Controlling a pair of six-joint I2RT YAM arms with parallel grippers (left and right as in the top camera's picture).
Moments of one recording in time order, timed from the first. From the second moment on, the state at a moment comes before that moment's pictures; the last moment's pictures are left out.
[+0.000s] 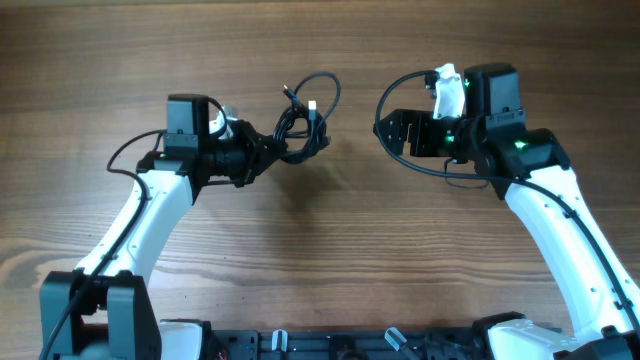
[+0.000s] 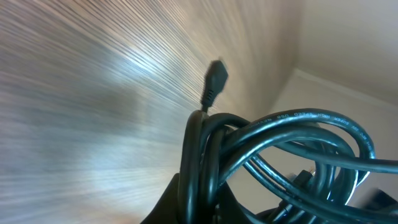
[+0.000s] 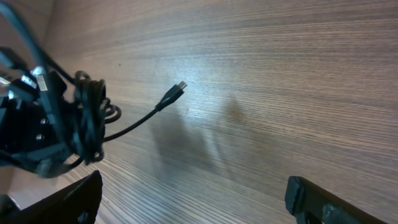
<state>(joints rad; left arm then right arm) -0.08 1.51 0.90 -0.33 0.78 -1.04 0.22 1.39 1.14 -0.63 -0.46 0.31</state>
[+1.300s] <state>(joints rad) -0.30 1.52 0.89 -0.61 0.34 -1.07 0.34 1.39 1.14 -0.61 -0.33 0.52</state>
